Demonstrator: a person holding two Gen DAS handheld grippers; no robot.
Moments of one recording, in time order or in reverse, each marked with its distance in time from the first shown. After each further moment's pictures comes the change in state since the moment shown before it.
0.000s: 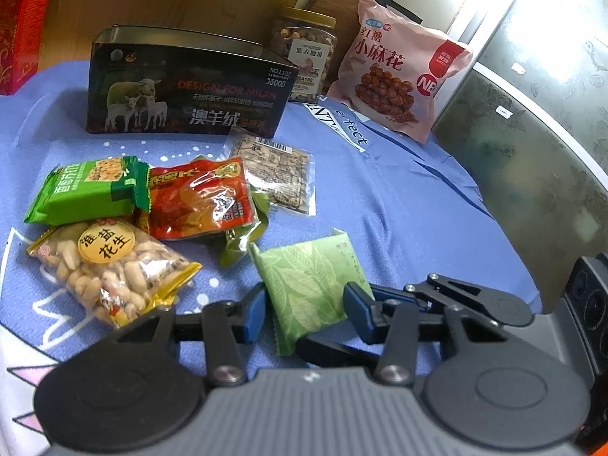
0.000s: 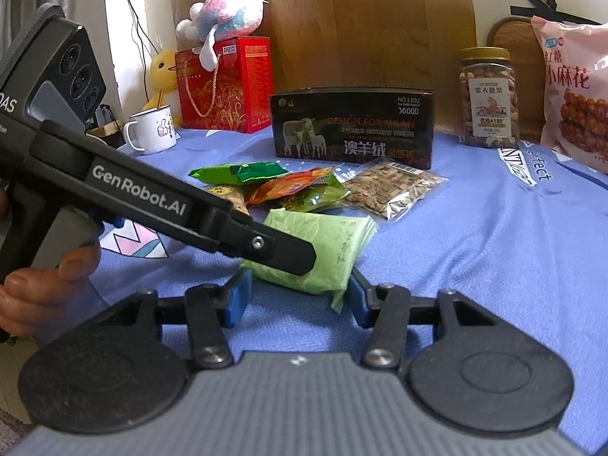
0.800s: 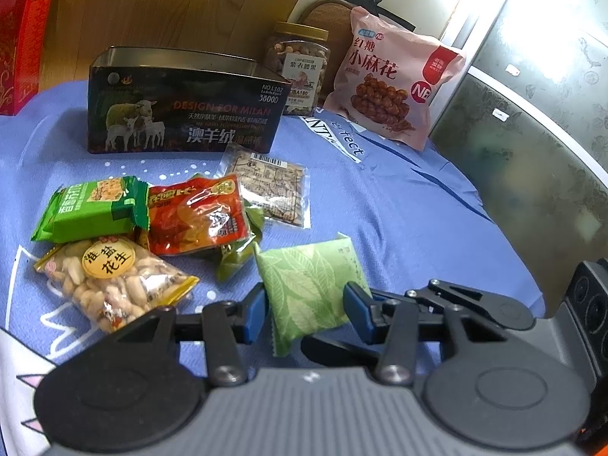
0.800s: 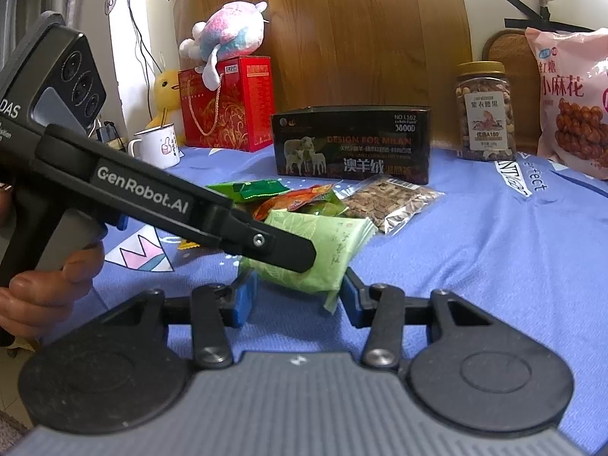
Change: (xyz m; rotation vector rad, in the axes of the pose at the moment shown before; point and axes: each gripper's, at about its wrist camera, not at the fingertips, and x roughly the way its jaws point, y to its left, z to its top) left arm -0.007 -0.009 0.001 0.034 -0.037 0.020; right arm -0.008 0.000 -0.002 0.006 -0.061 0.006
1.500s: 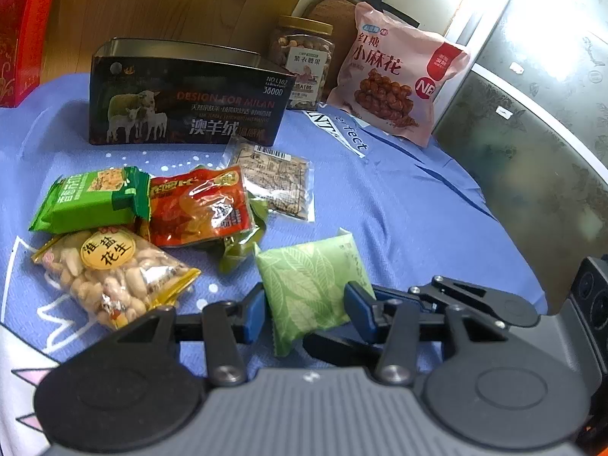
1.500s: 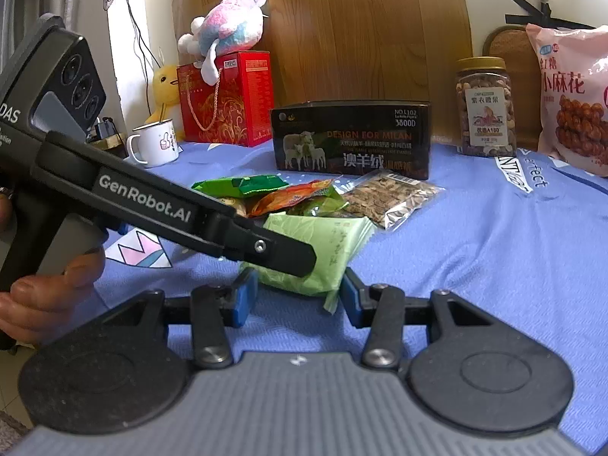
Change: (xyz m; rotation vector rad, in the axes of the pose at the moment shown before) left arm 0.004 0.003 -0.002 -0.011 0.012 0.001; right arm 0.002 -0.001 0.000 -0.001 0.015 0.000
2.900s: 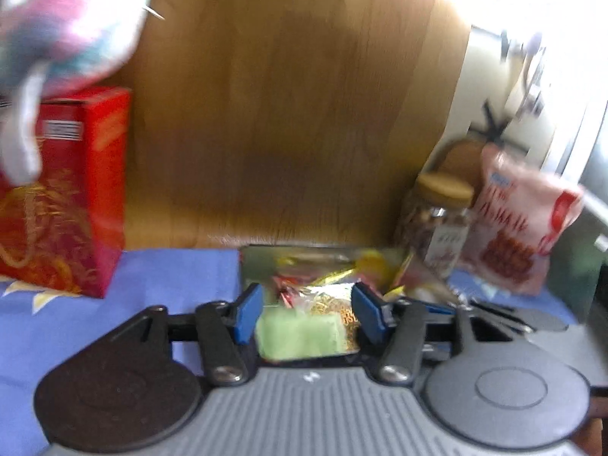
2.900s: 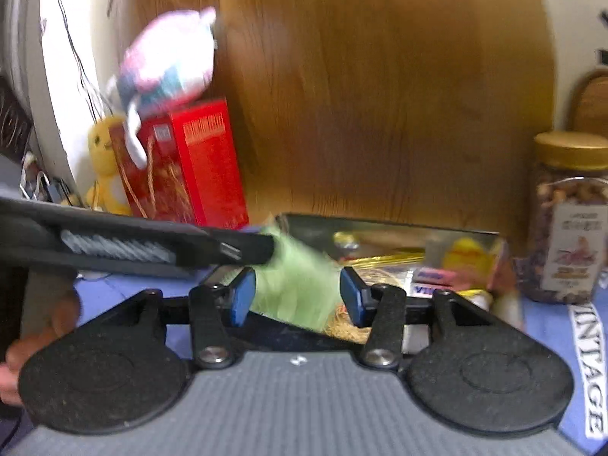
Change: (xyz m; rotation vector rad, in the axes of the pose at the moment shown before) left arm -0.022 0.108 0.166 -0.033 -0.271 0.225; right arm 0.143 -0.035 0.157 0.062 -0.052 0.024
